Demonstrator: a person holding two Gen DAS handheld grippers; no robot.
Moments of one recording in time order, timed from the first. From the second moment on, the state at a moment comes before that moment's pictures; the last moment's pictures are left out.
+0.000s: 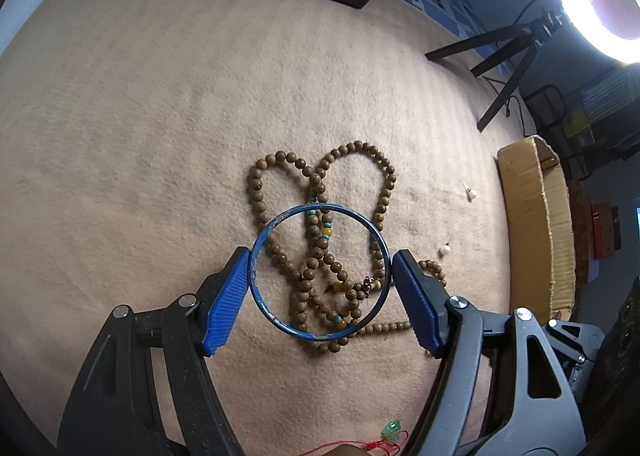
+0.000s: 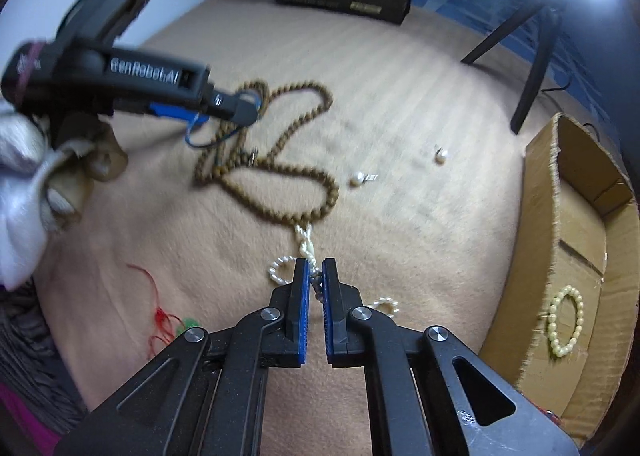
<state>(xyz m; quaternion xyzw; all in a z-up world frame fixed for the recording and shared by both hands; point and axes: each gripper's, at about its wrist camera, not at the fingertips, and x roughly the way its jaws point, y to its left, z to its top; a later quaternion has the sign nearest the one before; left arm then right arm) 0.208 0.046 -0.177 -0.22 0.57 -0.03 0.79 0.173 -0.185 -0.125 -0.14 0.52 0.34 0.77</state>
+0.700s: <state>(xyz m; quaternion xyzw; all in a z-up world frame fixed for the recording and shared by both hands) 0.193 0.000 -0.118 -0.17 0.52 -0.08 0.83 0.177 -0.232 -0.038 -0.05 0.43 0.30 0.85</state>
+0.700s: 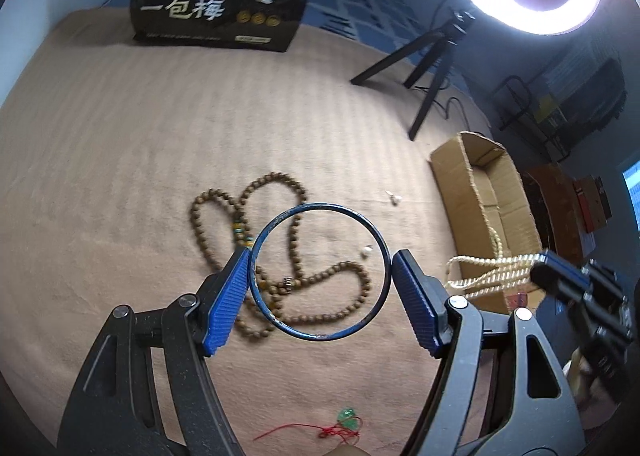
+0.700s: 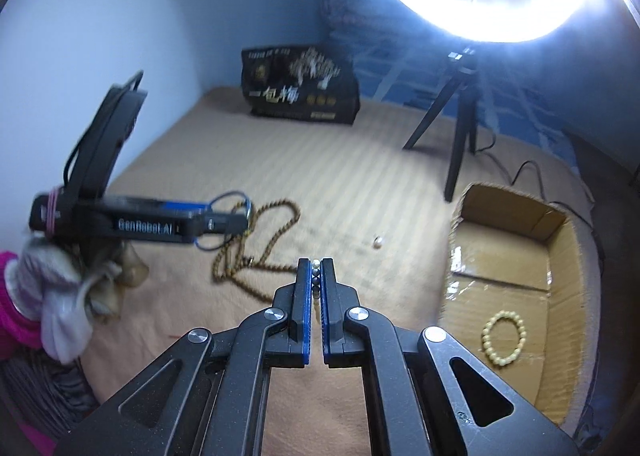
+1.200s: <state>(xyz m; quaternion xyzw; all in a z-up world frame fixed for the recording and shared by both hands) 0.193 -0.075 -0.095 -0.15 0.50 -0.15 0.84 0.195 -0.305 -0.018 0.01 0.40 0.23 0.89</state>
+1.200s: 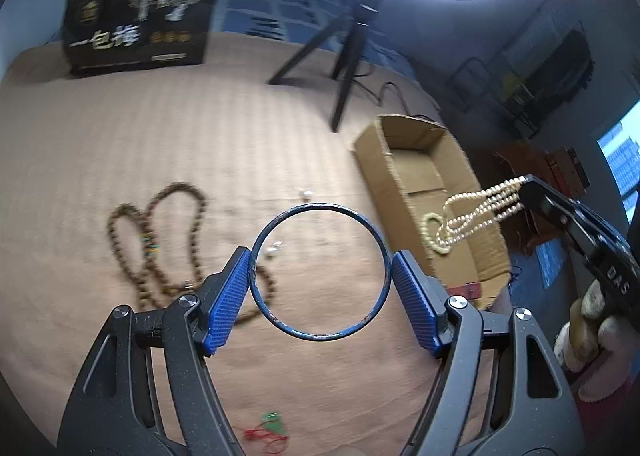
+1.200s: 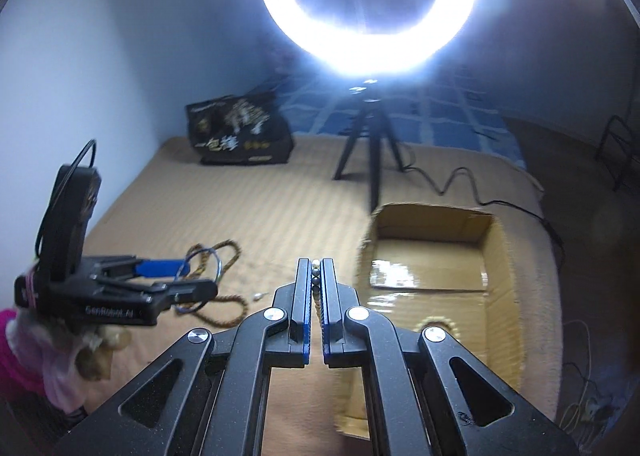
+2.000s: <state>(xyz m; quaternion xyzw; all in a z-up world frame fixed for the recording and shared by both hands) 0.249 -0.207 -0.092 -0.08 0.48 -0.22 0.84 0.218 -0.382 -0.057 0.04 0.45 0.13 0.88</state>
